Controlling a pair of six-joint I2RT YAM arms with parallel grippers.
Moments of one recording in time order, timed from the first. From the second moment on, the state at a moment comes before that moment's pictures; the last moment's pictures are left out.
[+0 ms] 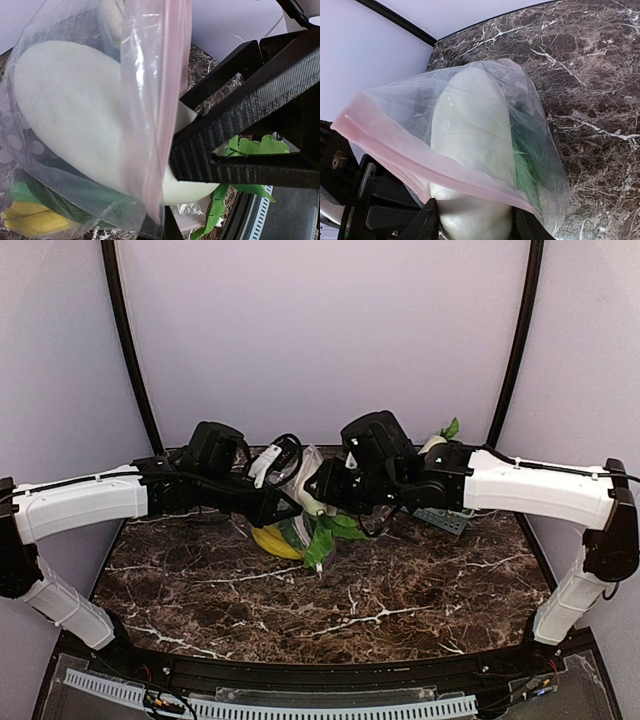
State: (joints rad) left arm -0.80 1.42 1.12 -0.31 0.35 -0.16; right arm 1.07 1.63 1.44 -0.40 0.19 0.97
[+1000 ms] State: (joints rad) left arm -0.80 1.42 1.11 -0.36 0.34 -0.16; right arm 1.13 1.72 1.37 -0.27 0.37 0.72
